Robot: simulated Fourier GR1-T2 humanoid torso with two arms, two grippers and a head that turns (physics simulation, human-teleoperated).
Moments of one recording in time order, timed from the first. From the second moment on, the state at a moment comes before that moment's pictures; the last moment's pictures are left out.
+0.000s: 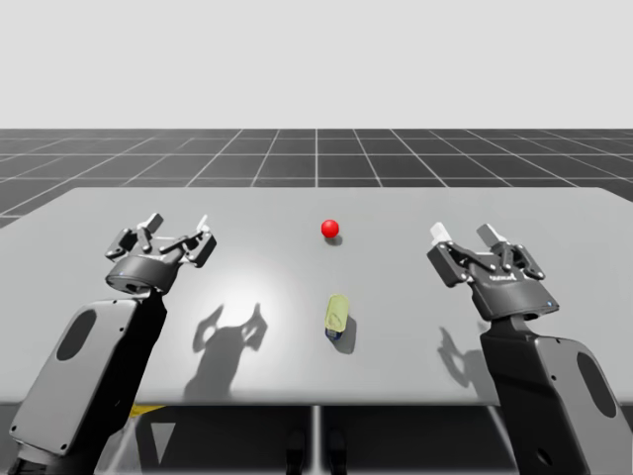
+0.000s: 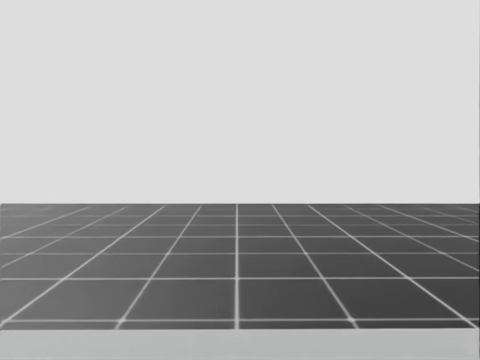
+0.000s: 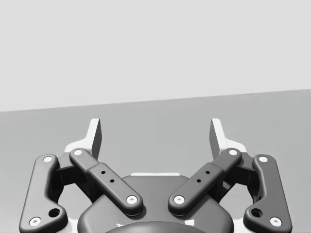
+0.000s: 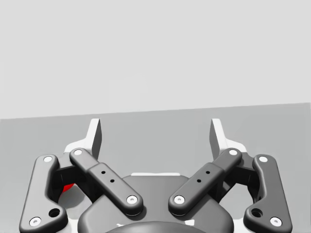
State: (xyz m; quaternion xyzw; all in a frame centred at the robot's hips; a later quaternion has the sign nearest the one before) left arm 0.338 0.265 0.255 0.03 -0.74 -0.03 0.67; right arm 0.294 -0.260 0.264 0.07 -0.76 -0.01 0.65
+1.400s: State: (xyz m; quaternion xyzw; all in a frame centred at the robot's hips) left arm 0.345 0.266 0.243 0.03 -0.73 -0.06 0.68; right arm 0.294 -0.262 0.257 0.06 -0.75 0.00 0.66
